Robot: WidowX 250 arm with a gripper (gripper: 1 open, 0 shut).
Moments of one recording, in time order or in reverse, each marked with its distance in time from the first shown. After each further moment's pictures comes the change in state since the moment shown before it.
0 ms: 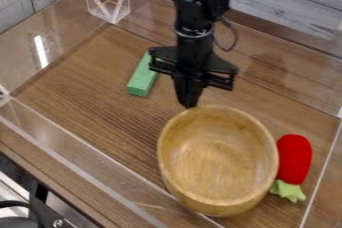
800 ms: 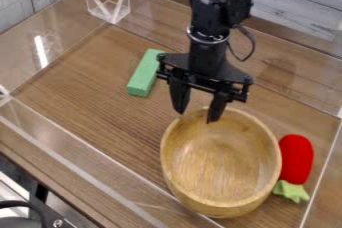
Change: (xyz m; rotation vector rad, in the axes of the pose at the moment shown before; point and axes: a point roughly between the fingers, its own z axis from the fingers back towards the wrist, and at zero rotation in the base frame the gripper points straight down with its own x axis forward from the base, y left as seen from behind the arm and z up) arm -0.010 -0.008 0.002 0.017 0.037 0.036
